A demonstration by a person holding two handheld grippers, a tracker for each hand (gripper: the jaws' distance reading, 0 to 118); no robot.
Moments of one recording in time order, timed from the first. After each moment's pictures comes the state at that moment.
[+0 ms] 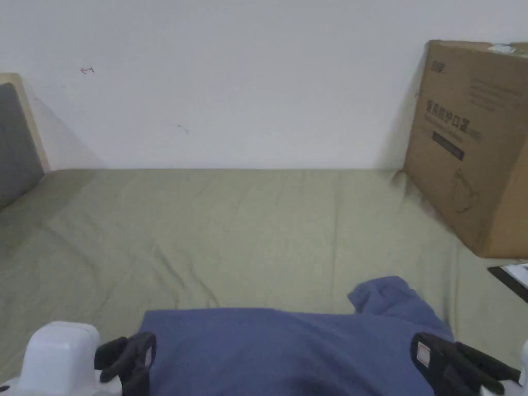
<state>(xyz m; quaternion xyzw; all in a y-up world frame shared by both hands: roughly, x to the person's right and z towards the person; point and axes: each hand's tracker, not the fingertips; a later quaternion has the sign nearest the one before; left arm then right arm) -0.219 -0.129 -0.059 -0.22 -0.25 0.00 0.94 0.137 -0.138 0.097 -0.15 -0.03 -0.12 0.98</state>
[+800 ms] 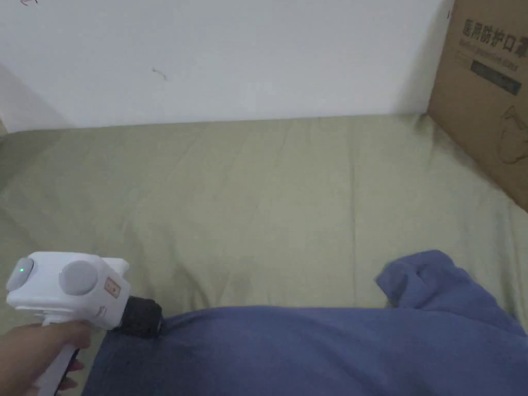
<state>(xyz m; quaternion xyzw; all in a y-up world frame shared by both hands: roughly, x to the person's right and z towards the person) -0.149 -0.305 -0.409 -0.55 -0.19 -0.13 0.80 0.208 -0.233 0.029 -0.33 -0.10 -0.15 0.93</state>
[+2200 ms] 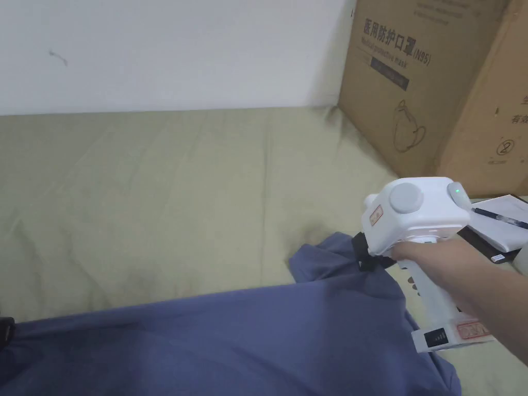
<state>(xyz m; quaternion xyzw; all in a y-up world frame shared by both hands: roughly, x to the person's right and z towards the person) -0.164 -0.257 -0.326 -0.44 -0.20 -0.10 0.87 0.384 -0.250 -0.221 -0.53 -0.15 -0.12 0.83</state>
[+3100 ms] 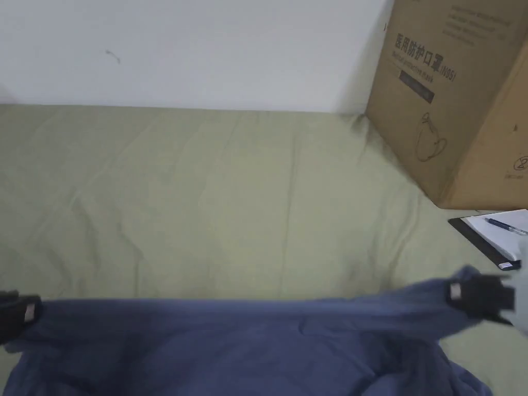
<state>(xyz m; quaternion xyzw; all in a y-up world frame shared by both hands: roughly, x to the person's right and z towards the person) -0.234 -0.213 -0.205 -0.39 -0.24 0.02 0.89 0.329 -0.193 0.026 -0.35 -0.13 -0.20 0.90</state>
